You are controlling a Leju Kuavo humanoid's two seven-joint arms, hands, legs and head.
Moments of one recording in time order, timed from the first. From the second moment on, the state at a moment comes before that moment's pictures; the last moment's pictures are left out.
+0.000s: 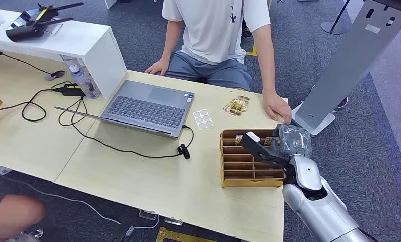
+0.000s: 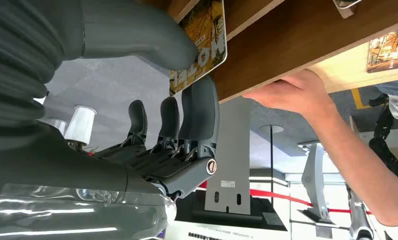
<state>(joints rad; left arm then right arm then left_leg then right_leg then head) -0.11 0.09 -1.21 -0.21 1.19 0.04 -0.28 -0.63 -0.17 0.75 -1.08 0.96 -0.17 0.50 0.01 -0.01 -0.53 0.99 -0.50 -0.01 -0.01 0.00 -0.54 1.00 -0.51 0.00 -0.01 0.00</state>
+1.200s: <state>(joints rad) -0.11 0.09 -1.21 -0.21 1.17 0.02 -0.29 -0.61 -0.18 0.75 -1.10 0.96 -0.16 0.52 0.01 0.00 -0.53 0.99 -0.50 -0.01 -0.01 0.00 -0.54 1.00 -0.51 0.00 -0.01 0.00</state>
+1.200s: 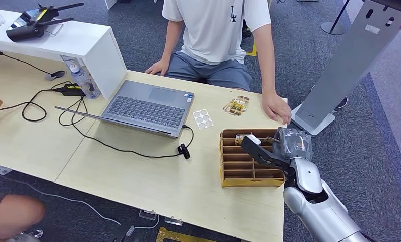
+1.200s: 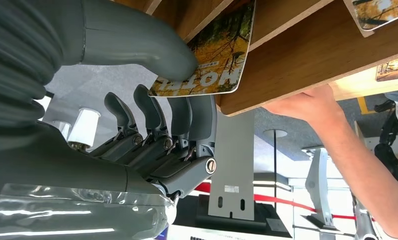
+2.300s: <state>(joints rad) -0.11 0.09 -1.21 -0.21 1.20 0.03 -0.29 -0.50 -0.21 0.70 -1.58 1.04 -0.44 0.37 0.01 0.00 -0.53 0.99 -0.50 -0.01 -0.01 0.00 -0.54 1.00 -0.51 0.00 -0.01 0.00</state>
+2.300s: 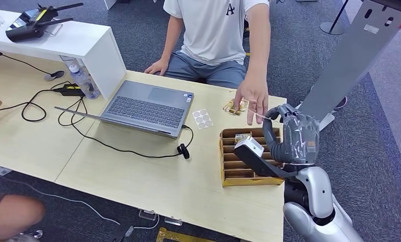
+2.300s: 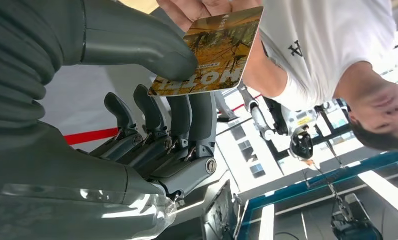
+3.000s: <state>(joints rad) -0.11 0.08 -1.21 -0.21 1.17 0.01 -0.29 -0.42 -0.09 0.64 -1.34 1.17 -0.69 0.12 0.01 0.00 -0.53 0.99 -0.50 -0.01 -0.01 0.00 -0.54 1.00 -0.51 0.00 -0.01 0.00</state>
